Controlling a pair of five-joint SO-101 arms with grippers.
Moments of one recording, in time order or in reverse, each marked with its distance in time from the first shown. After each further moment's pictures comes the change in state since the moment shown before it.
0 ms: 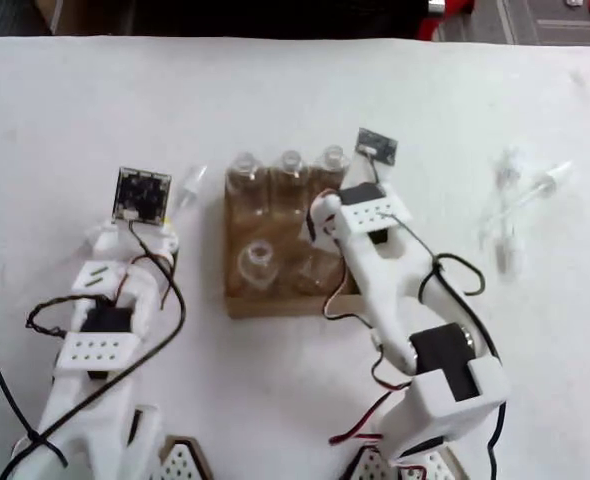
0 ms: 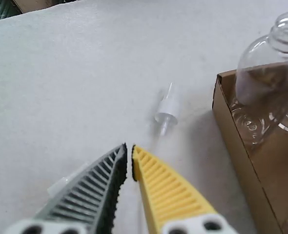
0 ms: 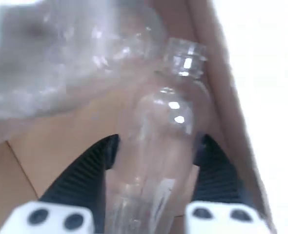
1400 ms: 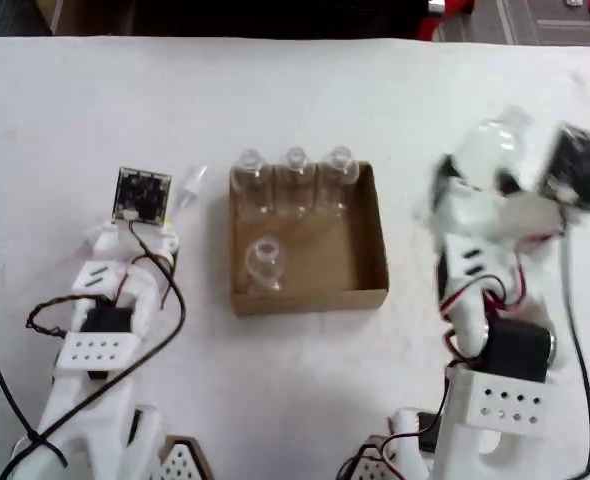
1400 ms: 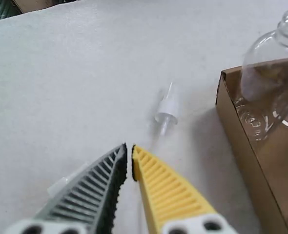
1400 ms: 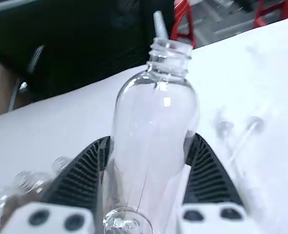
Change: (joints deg) left arm 0.0 0.0 0.0 0.0 0.0; right arm 27.6 -68.4 22.8 -9.8 22.0
